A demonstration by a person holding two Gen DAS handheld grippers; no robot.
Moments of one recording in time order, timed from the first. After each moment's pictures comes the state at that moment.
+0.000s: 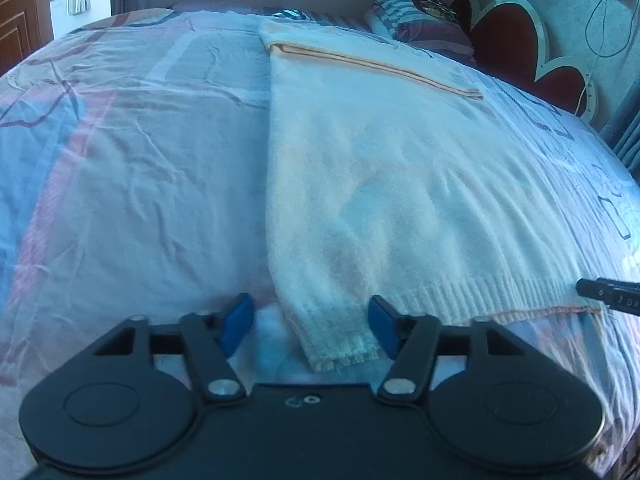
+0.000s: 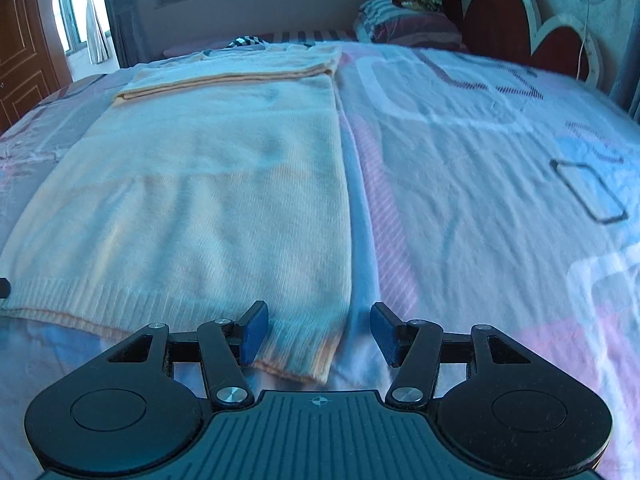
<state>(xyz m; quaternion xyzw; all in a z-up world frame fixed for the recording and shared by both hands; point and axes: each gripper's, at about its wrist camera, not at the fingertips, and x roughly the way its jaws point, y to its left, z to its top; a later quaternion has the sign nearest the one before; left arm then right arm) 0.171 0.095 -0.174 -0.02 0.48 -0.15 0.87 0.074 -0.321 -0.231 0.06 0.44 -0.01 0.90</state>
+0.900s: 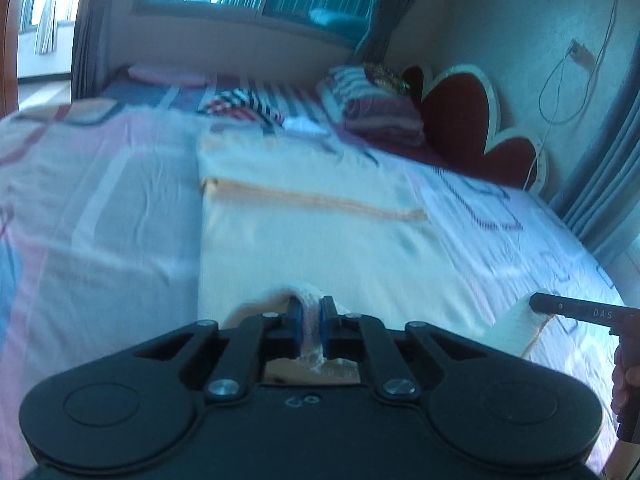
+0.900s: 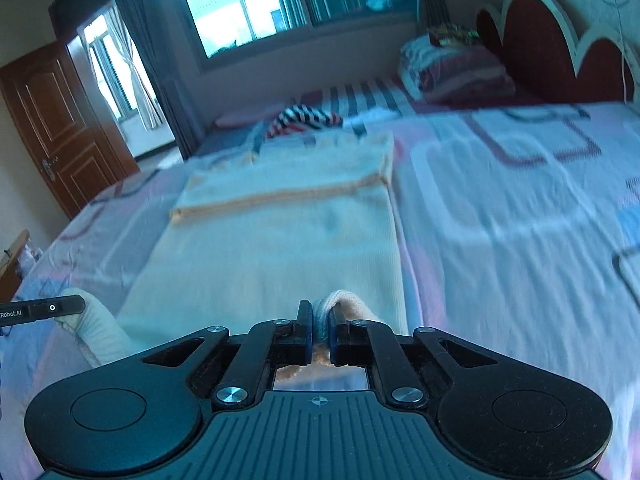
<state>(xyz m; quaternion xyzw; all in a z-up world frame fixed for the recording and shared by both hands) 0.266 0.066 -0.091 -0.06 0.37 -0.21 0.90 0.162 -0.341 -0.138 0.14 0.35 0.08 0.92</state>
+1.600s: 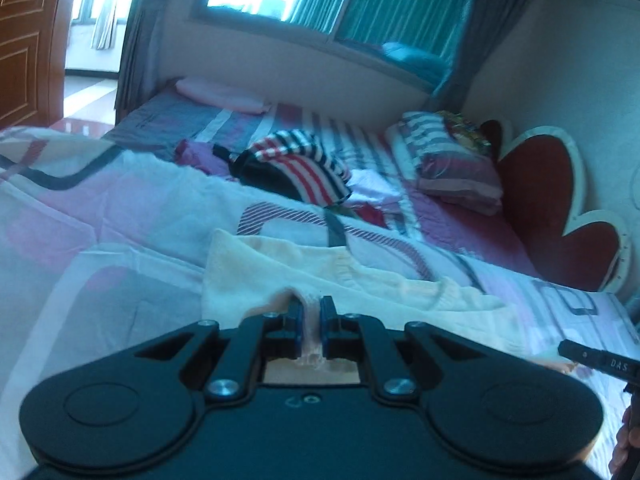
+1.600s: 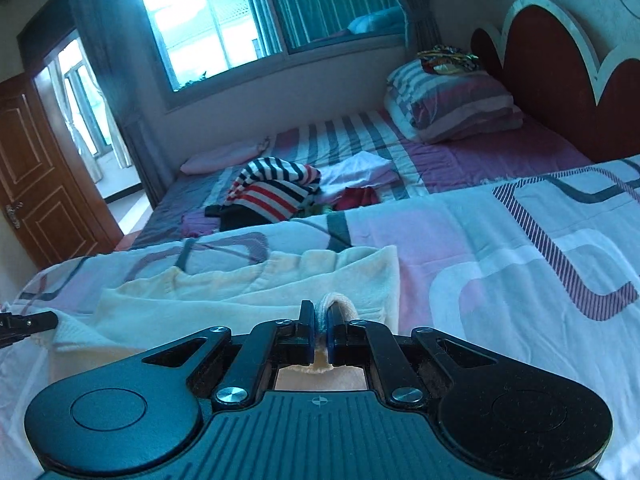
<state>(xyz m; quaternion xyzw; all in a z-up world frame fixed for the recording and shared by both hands) 0.508 0.025 -0.135 -0.12 0.36 -0.11 0.92 0.446 -0.380 -0.184 0.15 0.32 0.04 0.93</state>
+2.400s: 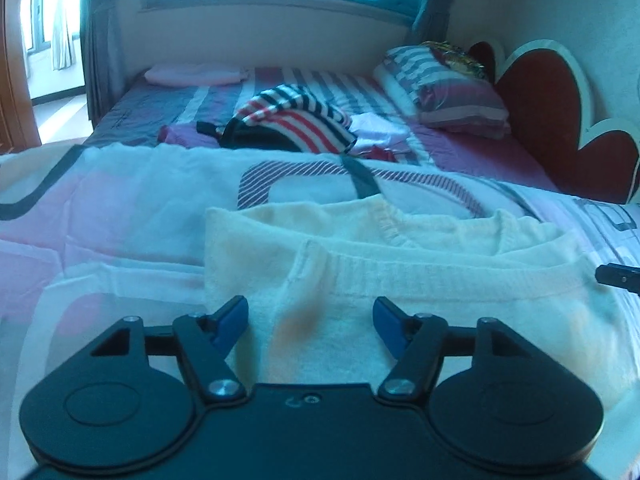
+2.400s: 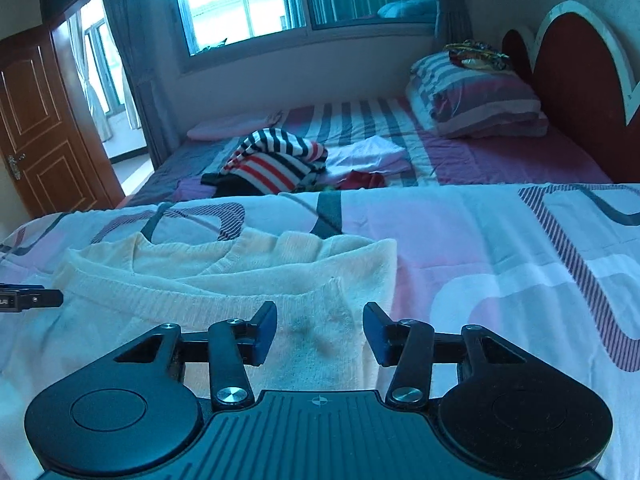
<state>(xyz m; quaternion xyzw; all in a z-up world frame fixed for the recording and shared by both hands) 0.555 0.014 -0.181 0.00 0.41 -0.14 0.90 0.488 -0.387 -0.230 0.09 0.34 0.08 0.93</state>
